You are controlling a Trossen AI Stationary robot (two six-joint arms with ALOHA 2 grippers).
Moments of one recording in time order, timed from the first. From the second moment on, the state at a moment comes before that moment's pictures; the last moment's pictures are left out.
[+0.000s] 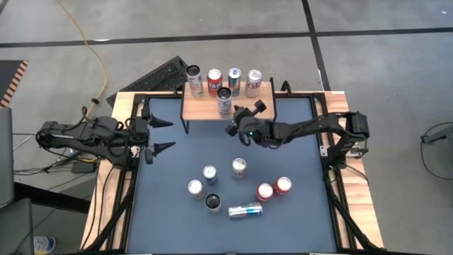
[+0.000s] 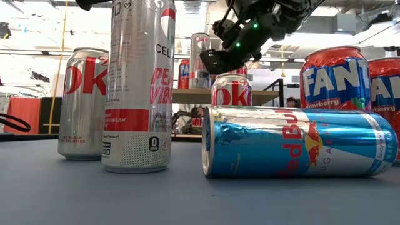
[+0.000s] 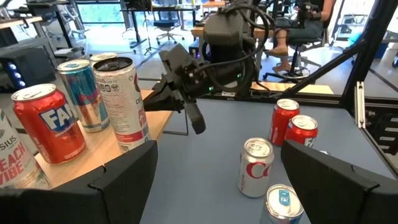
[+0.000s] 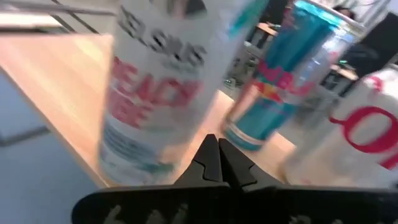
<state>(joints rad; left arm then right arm) -0.16 0.57 0.80 -0.33 -0.37 -0.03 -0.10 1.71 1.07 0.27 0.90 -0.05</state>
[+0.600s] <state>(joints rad) -0.16 0.57 0.80 -0.33 -0.37 -0.04 -0.17 1.71 1.07 0.35 0.70 0.02</state>
